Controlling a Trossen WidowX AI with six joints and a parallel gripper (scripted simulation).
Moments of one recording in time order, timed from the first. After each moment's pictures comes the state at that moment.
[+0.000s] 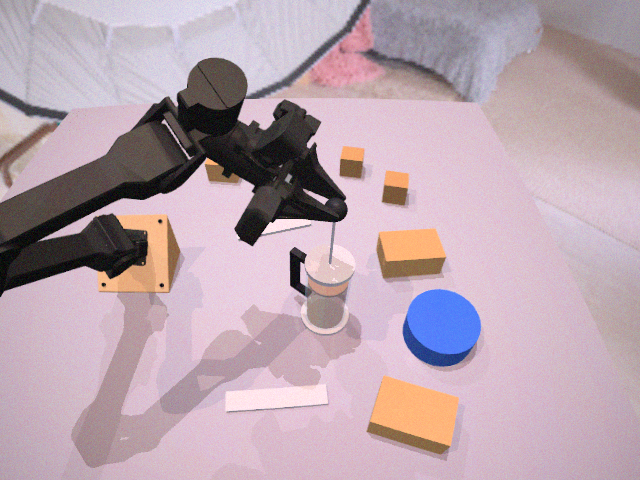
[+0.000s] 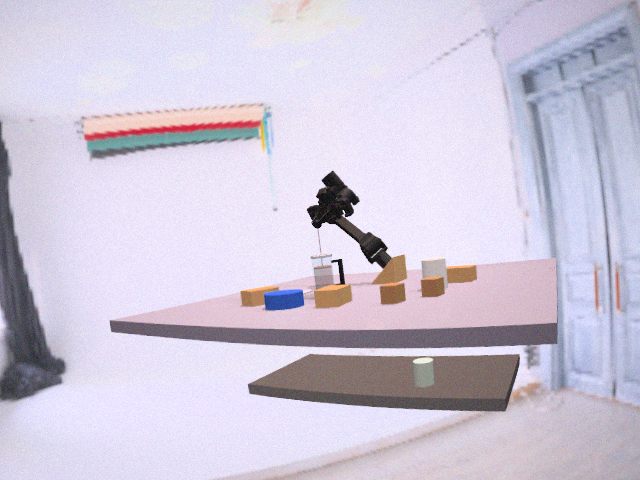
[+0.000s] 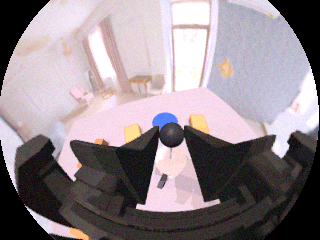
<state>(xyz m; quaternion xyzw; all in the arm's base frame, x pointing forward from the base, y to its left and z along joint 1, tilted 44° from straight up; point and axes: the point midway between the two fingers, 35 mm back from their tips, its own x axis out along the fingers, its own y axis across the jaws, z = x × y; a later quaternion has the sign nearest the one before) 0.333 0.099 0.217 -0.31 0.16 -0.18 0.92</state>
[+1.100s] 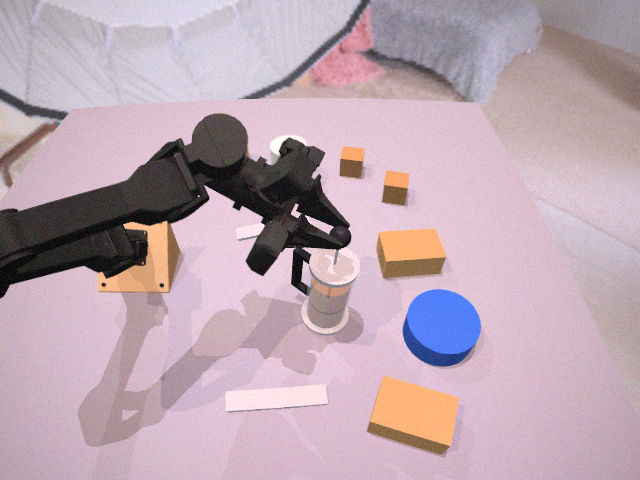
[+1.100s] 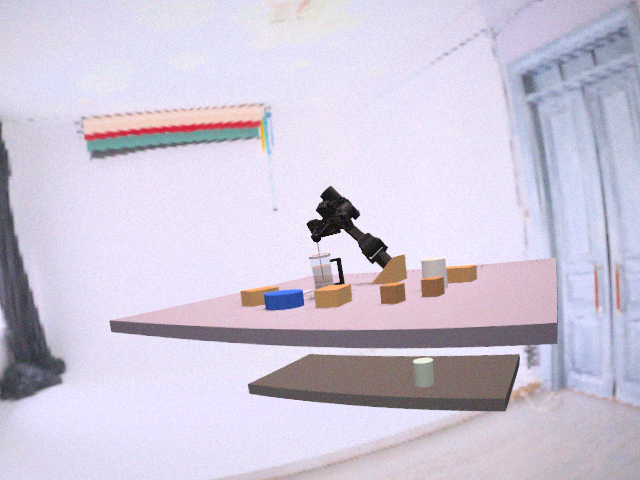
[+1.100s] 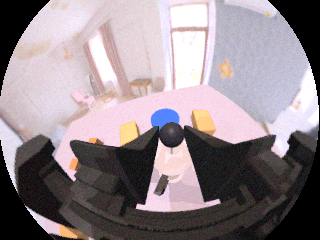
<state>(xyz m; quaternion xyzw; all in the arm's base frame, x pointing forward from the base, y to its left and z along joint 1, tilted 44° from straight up) 0.343 0.064 0.186 -0.30 0.14 -0.17 0.93</state>
